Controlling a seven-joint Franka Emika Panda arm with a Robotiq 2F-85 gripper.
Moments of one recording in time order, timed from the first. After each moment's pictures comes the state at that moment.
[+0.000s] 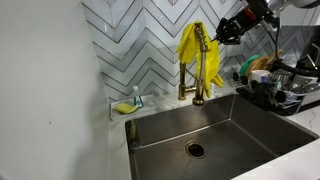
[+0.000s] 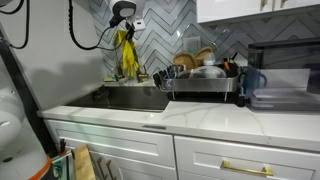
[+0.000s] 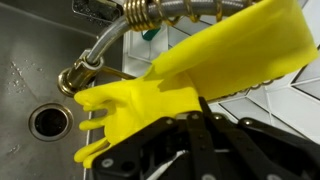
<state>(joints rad) 0.20 0.02 0.20 -1.74 0.89 2.08 0.80</state>
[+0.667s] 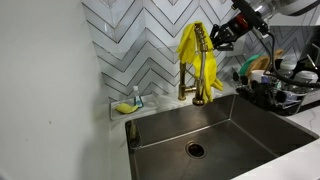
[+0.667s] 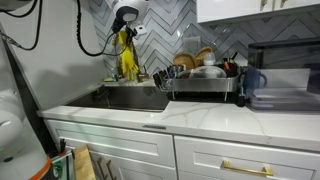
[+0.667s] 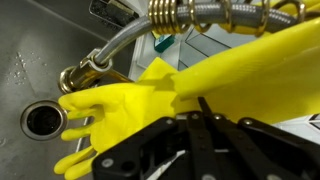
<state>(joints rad) 0.22 0.09 0.22 -1.69 0.89 2.02 0.66</state>
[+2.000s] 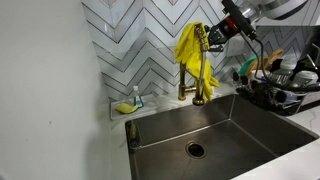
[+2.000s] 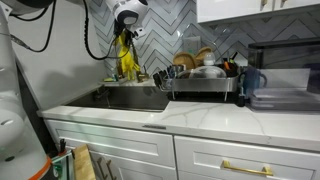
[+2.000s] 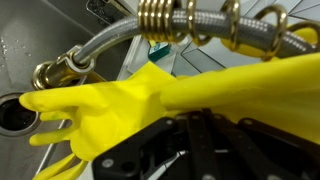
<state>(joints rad) 0.25 0.17 0.24 -1.62 0.89 2.02 0.52</state>
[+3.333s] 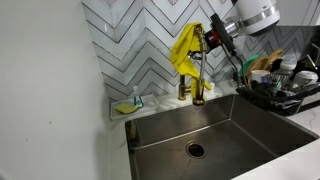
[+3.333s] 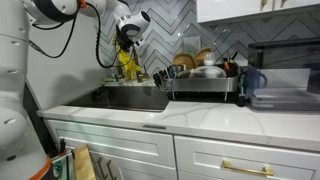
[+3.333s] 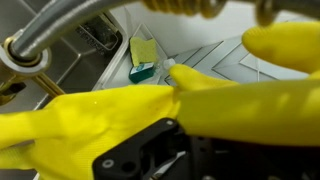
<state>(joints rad) 0.28 0.33 0.28 -1.52 1.00 2.00 0.30</state>
